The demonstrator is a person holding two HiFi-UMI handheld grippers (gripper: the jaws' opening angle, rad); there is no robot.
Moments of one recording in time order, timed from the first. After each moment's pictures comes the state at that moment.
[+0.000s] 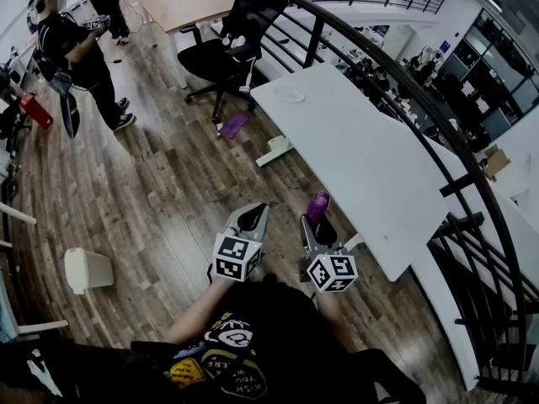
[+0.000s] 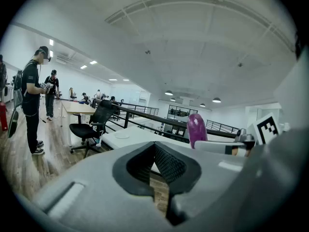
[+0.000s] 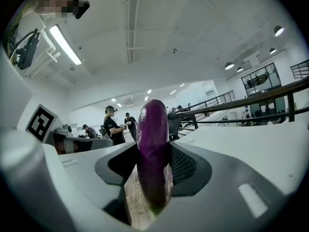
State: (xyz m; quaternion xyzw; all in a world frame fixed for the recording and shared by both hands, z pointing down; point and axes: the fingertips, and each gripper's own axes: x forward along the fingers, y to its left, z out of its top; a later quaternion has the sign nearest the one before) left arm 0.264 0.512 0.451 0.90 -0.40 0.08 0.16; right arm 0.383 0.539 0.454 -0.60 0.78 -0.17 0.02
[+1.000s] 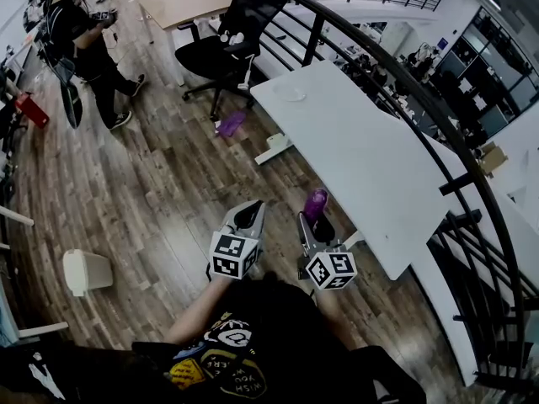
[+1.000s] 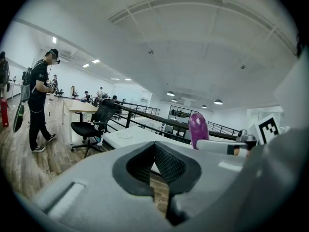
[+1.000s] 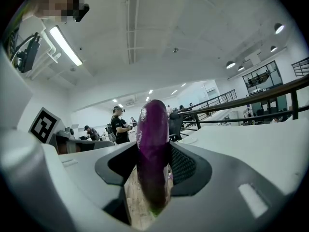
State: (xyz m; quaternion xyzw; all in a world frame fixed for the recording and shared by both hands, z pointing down) left arm 0.244 0.498 0.457 0.89 -0.41 0.08 0.17; right arm 0.364 0.527 0.455 -0.59 0.79 -0.17 0.03
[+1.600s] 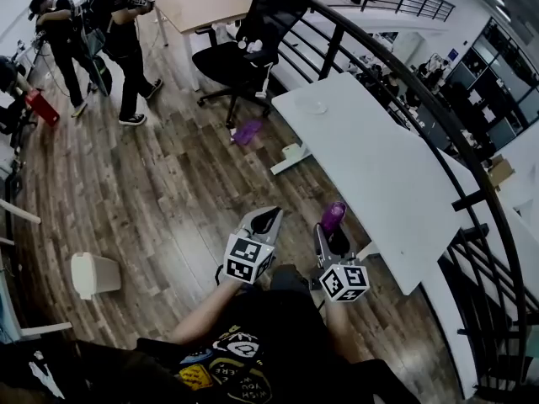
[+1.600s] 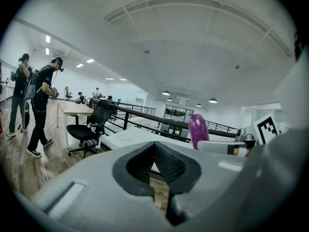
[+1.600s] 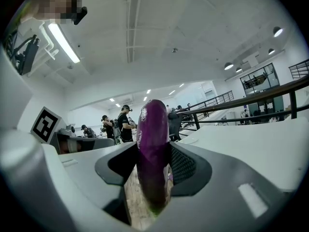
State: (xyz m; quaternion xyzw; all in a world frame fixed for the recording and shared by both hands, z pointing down) left arm 0.218 0.470 0.458 0.91 -0.37 0.08 0.16; right arm 0.338 0.509 0.458 -0.61 0.77 -0.17 0.02
